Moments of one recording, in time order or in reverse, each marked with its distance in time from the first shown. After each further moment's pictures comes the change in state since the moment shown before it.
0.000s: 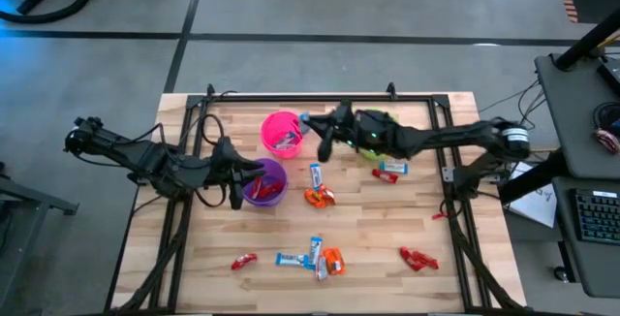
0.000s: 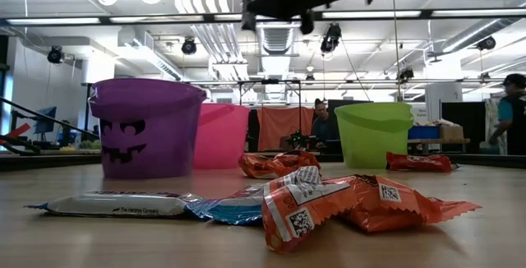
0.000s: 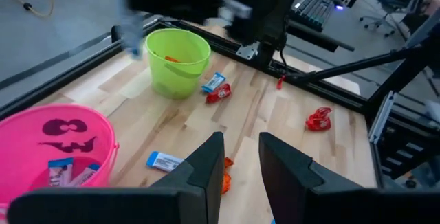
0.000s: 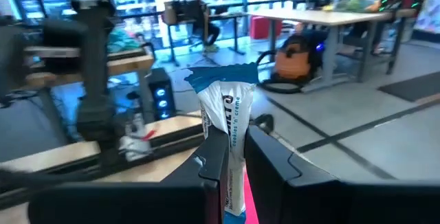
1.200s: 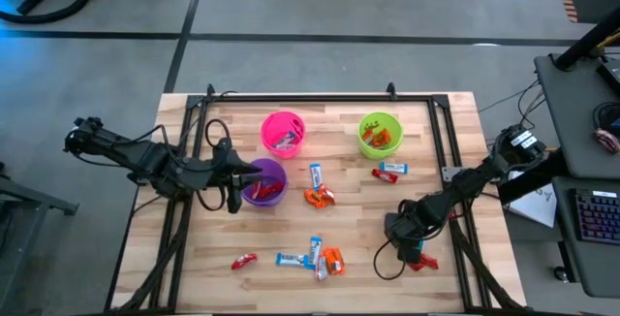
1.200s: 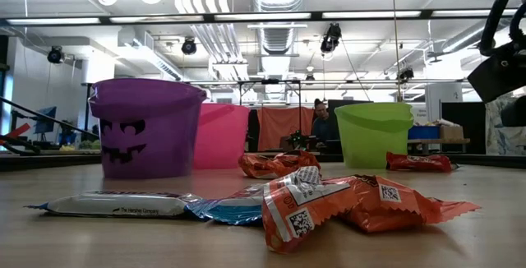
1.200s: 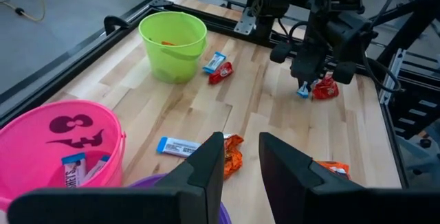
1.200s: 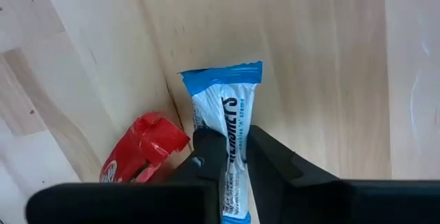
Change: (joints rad) left arm 0.000 0.002 0.000 -0.071 0.050 0.091; right arm 0.724 -0.069 -0.371 -1.113 -0.414 0.786
